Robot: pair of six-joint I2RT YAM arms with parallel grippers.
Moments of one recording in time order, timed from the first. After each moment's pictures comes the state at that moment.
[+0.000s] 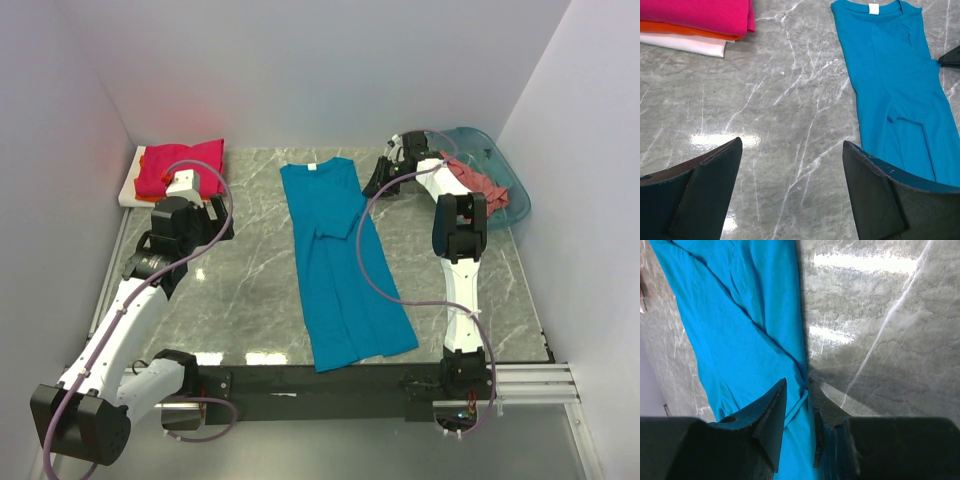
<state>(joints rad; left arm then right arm) -0.21 0.96 0.85 -0.32 -0.10 -0.31 0.09 2.49 2.11 -0.62 -0.61 0.35</state>
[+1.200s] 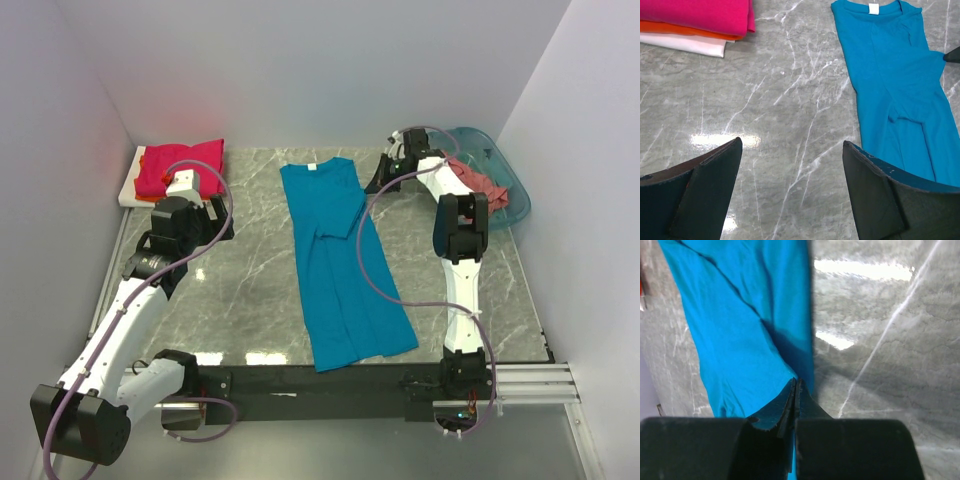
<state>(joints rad) -0.21 0.96 0.85 -0.32 -0.10 -0.31 0.09 2.47 2.11 -0.62 -0.60 0.33</state>
